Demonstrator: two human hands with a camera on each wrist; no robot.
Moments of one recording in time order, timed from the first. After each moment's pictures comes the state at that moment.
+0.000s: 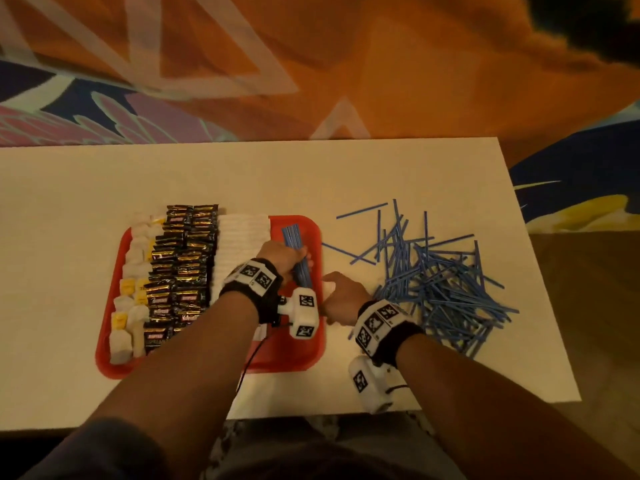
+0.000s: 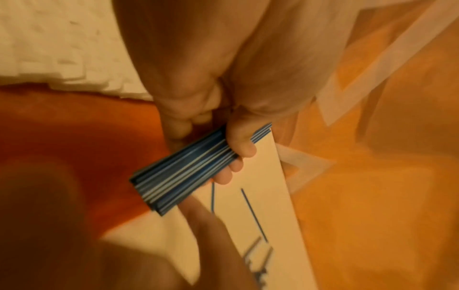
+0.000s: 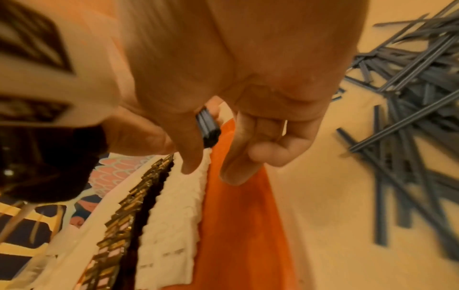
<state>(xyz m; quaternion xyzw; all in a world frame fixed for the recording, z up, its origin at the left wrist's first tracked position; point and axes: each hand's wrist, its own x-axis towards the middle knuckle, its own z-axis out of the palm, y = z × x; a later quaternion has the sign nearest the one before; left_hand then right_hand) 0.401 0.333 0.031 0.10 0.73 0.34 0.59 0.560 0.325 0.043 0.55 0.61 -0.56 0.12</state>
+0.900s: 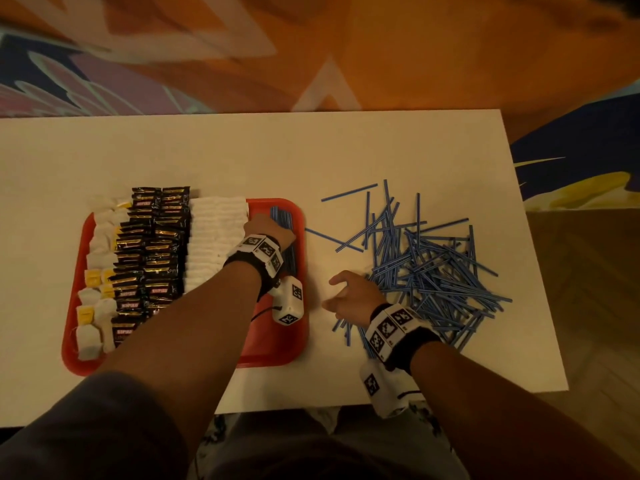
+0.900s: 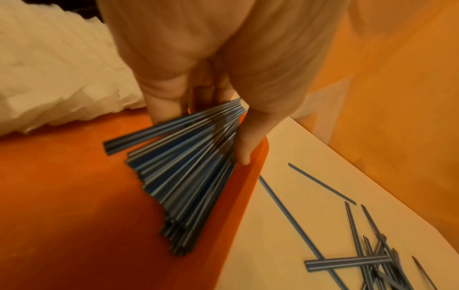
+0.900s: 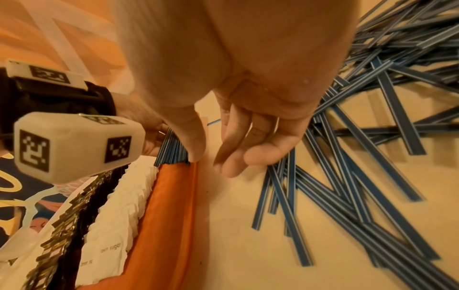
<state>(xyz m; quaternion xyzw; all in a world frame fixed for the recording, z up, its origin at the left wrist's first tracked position) 0.408 0.380 -0.011 0.28 0.88 0.05 0.38 0.611 0.332 -0.002 0.58 0.56 -0.58 0.09</state>
